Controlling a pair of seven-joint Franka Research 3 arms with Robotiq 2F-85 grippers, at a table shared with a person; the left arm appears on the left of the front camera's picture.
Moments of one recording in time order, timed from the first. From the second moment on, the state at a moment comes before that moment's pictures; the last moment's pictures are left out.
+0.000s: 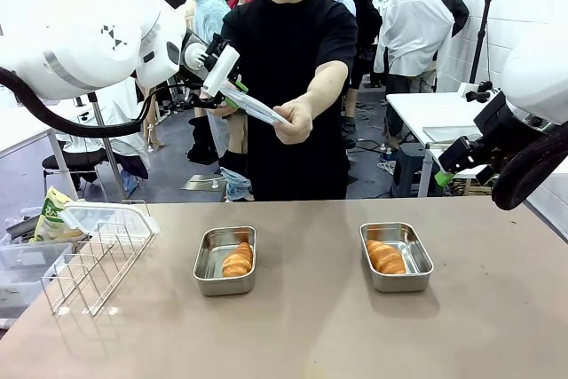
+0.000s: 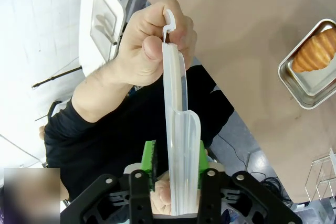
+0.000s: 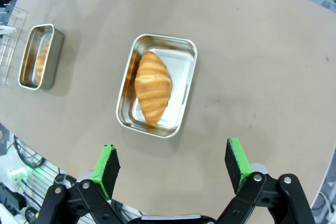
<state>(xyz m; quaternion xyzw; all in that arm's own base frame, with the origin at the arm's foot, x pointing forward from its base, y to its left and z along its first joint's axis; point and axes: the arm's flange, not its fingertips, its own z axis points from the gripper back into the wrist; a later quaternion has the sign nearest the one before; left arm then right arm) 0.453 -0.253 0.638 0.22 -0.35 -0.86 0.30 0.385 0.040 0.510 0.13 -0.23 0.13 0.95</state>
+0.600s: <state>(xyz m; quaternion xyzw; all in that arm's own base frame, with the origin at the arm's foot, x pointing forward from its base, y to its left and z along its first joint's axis) 0.452 -0.254 0.644 0.23 -0.36 -0.86 0.29 0.385 0.040 0.510 0.13 -0.23 0.13 0.95</state>
